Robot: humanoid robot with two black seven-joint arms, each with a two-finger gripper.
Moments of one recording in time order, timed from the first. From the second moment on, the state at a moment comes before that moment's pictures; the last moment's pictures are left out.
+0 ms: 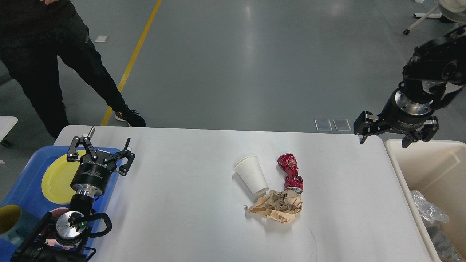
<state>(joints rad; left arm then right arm) -0.24 0.12 -1.46 -0.85 0.08 -0.50 -0.08 2.00 -0.28 -1.38 1.15 0.02 0.74 -0.21</state>
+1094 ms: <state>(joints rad) -0.24 0.12 -1.46 -0.85 0.08 -0.50 -0.08 2.45 -0.21 -1.31 1.62 0.12 0.76 -0.08</state>
